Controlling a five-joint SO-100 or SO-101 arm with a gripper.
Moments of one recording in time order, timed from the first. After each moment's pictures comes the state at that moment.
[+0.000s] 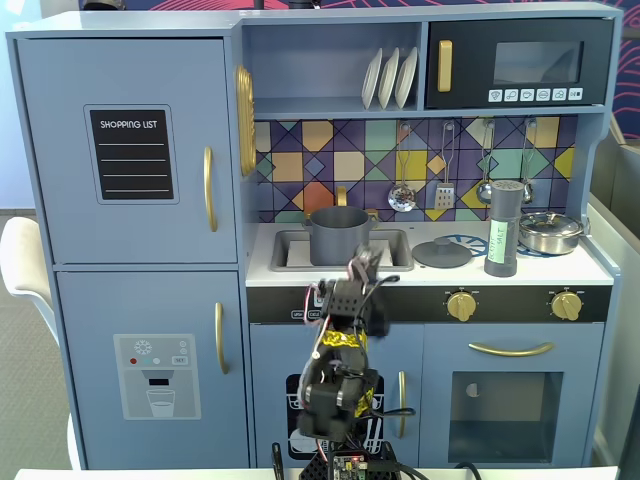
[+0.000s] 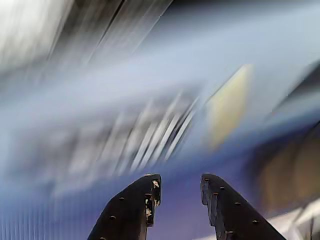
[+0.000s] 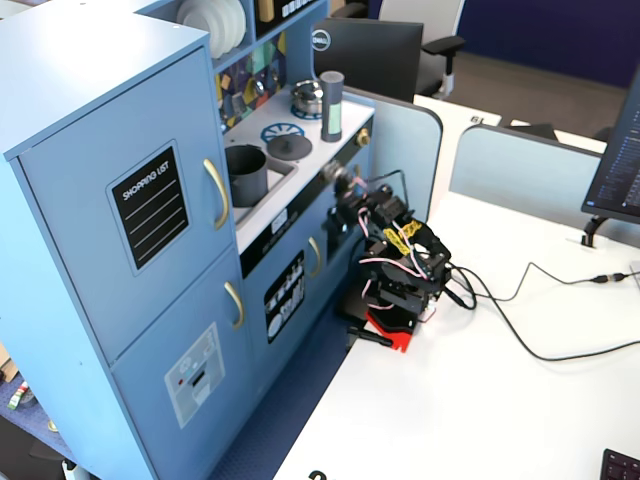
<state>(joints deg) 23.7 169.5 143.7 73.4 -81.0</state>
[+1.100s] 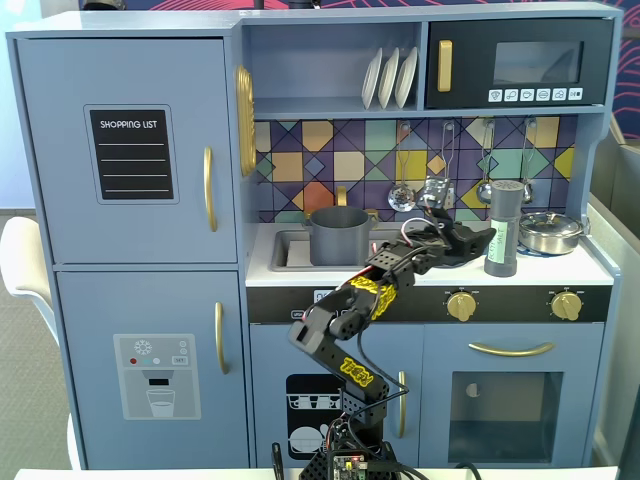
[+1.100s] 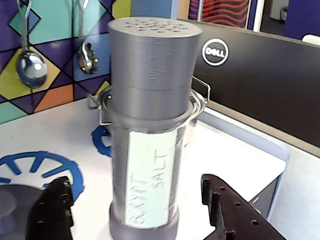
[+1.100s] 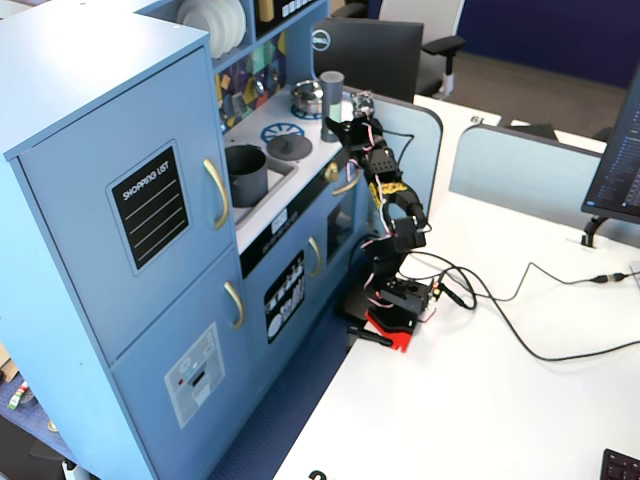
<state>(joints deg) 52.3 133.2 121.5 12.8 -87.5</state>
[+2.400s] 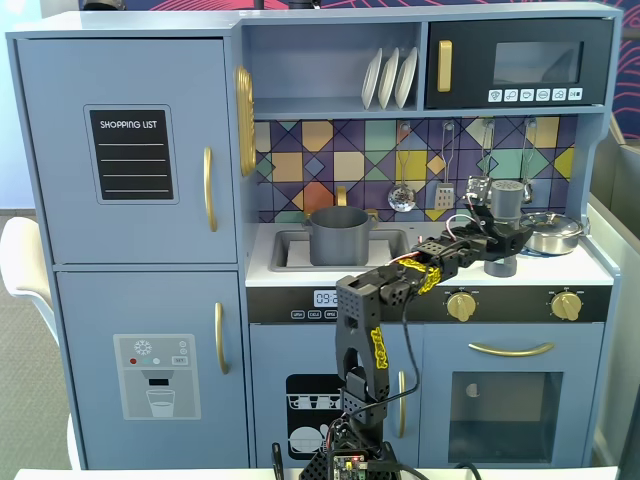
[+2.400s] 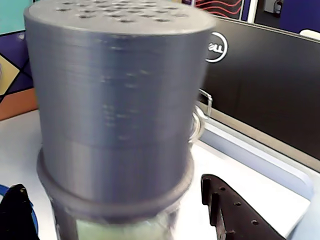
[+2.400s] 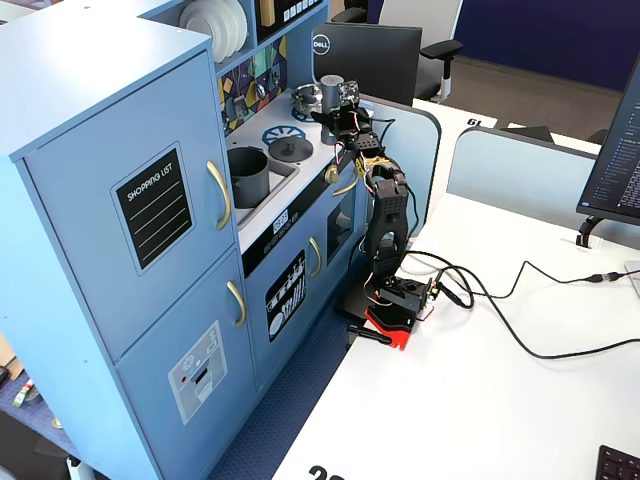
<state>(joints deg) 52.6 95.4 94.6 2.3 -89.2</state>
